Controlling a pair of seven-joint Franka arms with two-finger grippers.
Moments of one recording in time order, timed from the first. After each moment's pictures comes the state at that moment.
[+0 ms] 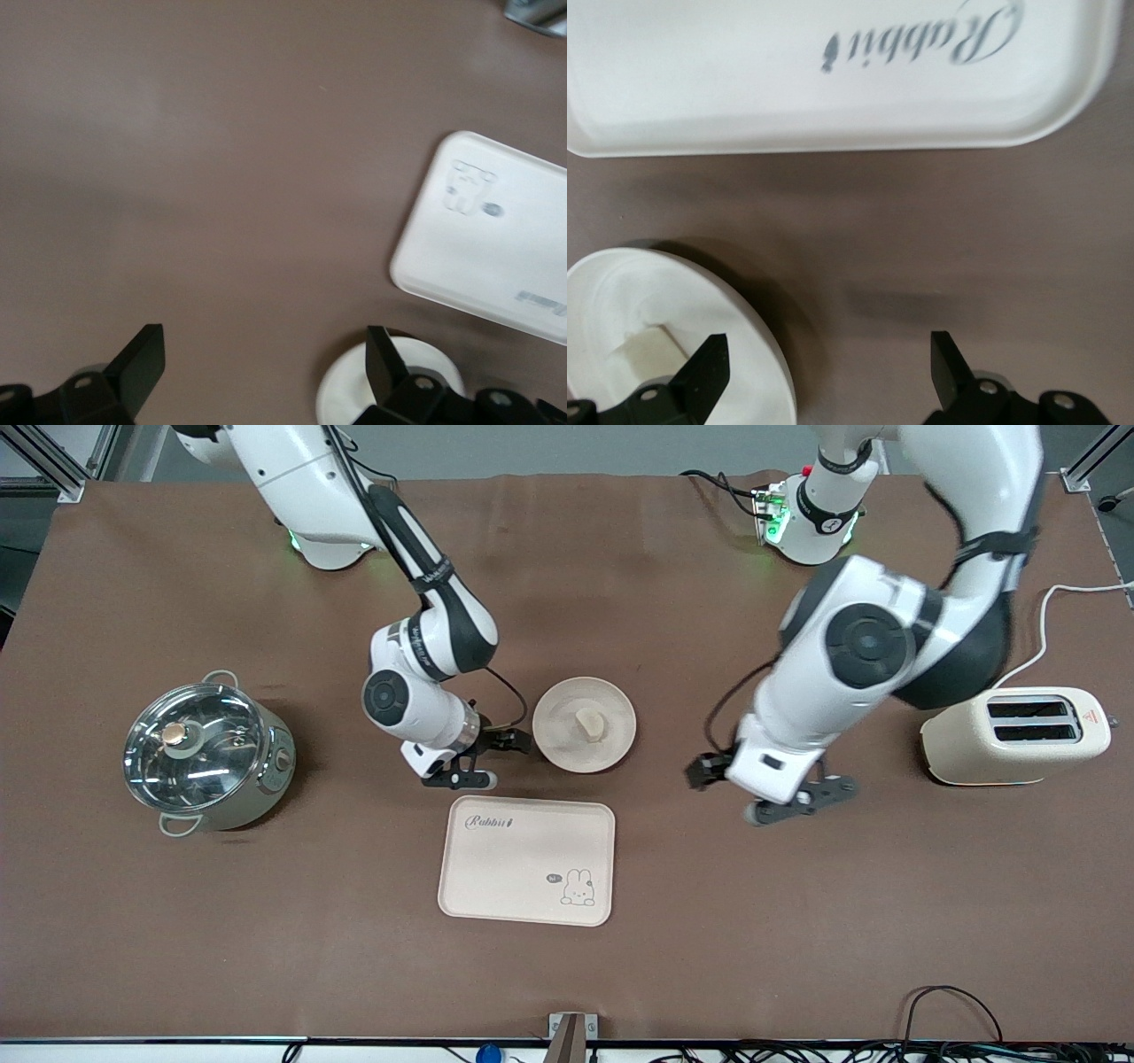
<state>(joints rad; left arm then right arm) -0.08 0.45 -0.40 -1.36 0.16 1.82 -0.73 0.64 0.59 -0.04 -1.85 0.56 2.45 0.26</state>
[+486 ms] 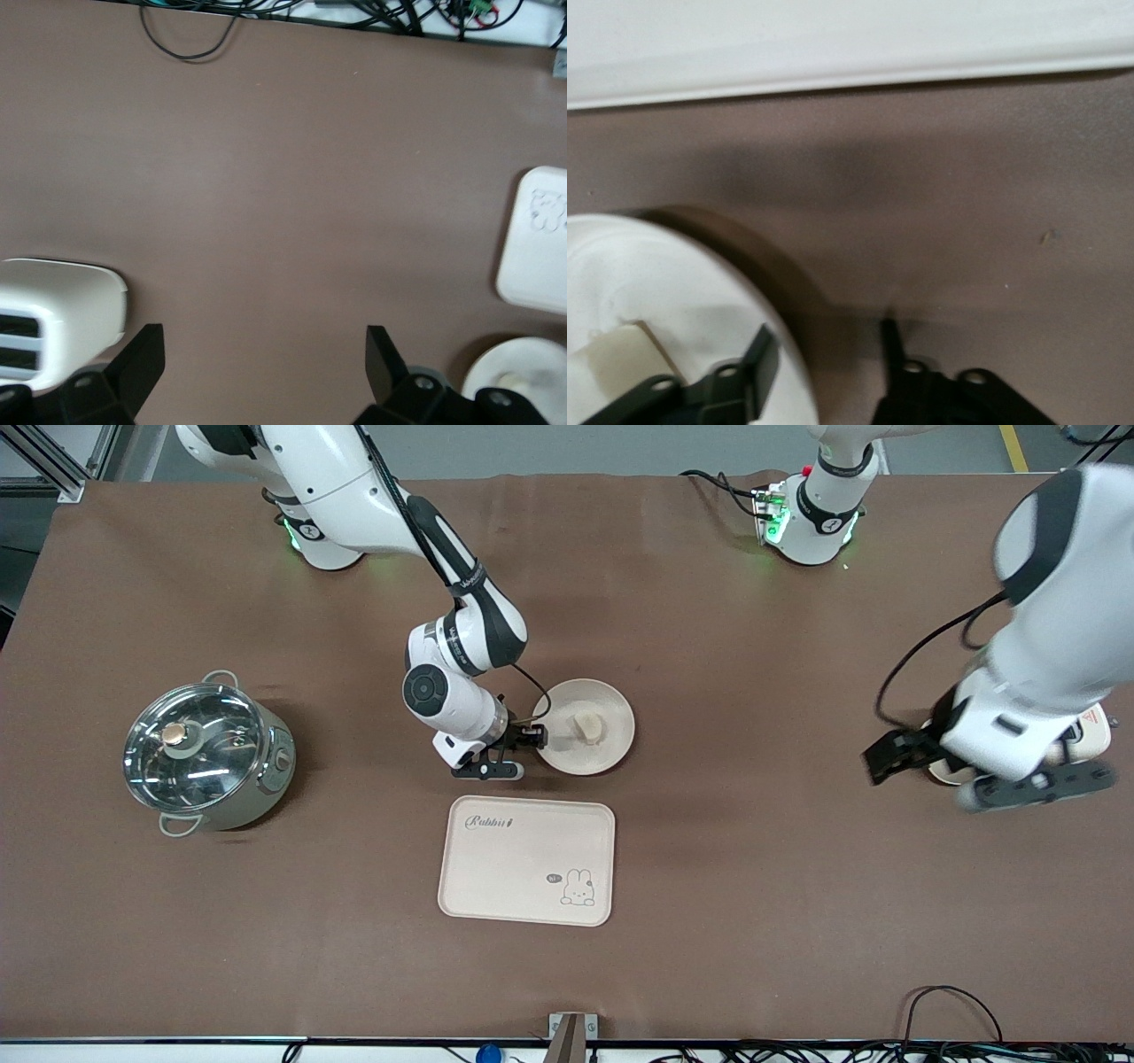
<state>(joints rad) 0.15 0.27 -0.40 -1.34 0.17 1.68 -0.34 0.70 0.64 -0.04 -1.85 0.60 2.51 0.26</state>
